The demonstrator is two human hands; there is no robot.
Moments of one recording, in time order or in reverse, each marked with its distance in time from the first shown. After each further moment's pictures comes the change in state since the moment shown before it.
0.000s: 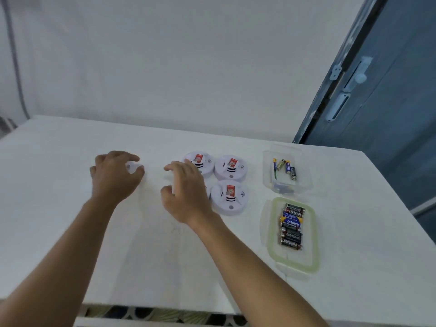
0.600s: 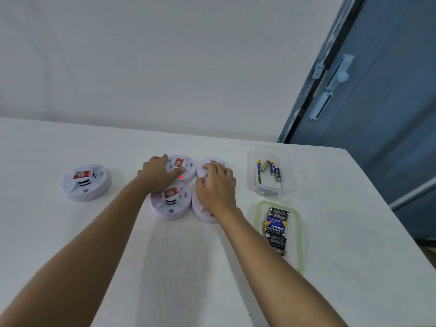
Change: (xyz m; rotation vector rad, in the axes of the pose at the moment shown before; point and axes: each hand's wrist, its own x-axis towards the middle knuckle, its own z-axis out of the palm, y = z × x) left_hand 0.033 0.092 0.073 -0.092 -0.597 -0.006; right_hand 0.016 0.091 -0.054 -0.292 -0.044 0.361
